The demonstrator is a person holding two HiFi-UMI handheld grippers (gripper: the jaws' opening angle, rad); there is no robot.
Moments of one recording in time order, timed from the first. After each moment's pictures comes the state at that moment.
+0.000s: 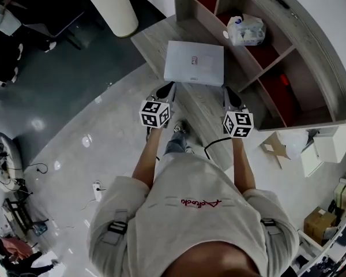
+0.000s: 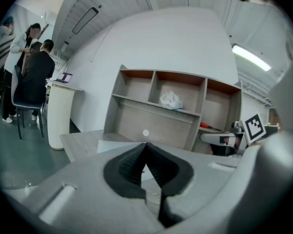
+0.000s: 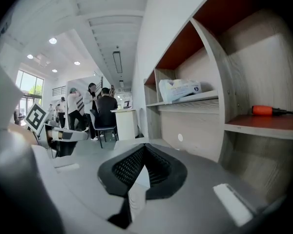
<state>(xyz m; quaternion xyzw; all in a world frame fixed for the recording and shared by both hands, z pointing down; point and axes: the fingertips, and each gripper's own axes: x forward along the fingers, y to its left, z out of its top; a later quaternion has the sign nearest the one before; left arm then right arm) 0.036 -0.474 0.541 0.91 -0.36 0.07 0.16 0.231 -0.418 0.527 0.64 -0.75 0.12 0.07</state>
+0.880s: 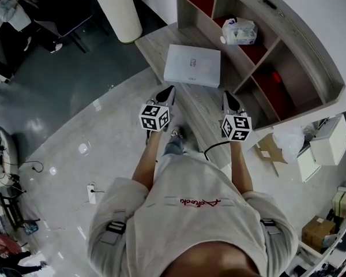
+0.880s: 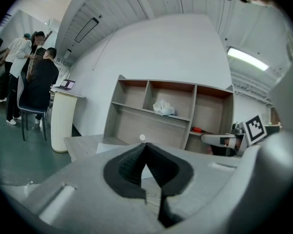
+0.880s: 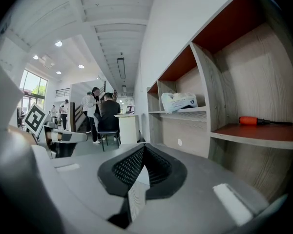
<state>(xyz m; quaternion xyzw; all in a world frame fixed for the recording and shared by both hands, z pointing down) 0.032 -0.417 0.516 0.91 -0.38 0.04 0.15 0.230 -0.366 0.501 0.64 -0.76 0.09 0.05</state>
